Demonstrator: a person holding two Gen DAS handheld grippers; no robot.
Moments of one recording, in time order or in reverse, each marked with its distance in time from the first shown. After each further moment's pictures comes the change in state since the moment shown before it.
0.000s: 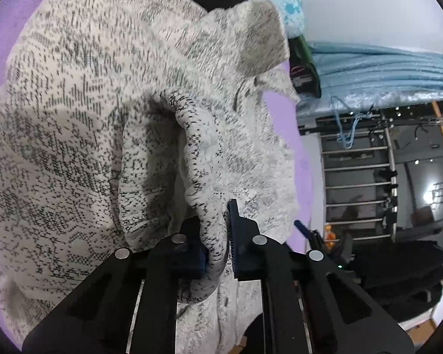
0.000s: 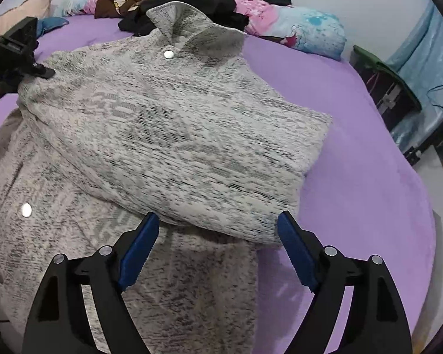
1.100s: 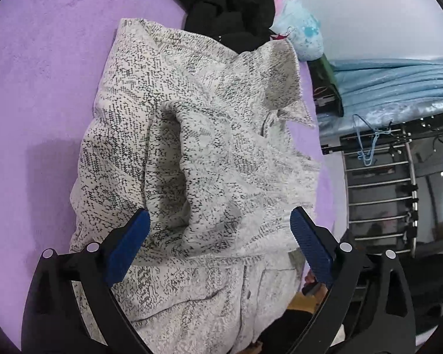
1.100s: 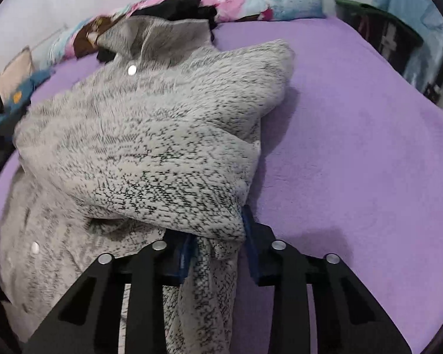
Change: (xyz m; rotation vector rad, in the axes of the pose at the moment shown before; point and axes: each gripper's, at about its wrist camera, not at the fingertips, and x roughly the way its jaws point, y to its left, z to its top) left arm -0.069 -0.001 -0.002 -0.011 -0.091 0.166; right arm 0.031 -0.050 -0.003 0.268 -0.022 0.198
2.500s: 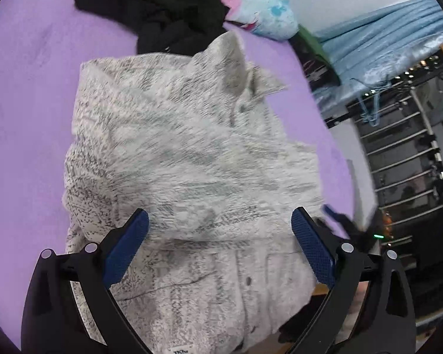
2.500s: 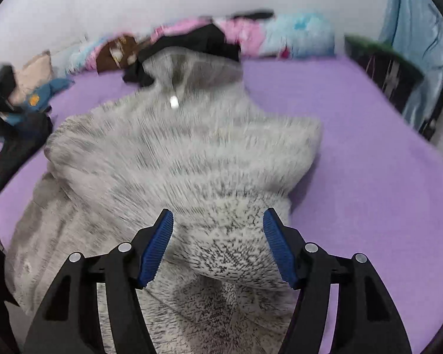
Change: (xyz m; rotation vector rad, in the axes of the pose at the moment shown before) left arm -0.016 -0.085 -0.028 0.247 -0.015 0.140; right arm -0.010 0.045 0.019 -0.070 -0.062 0.004
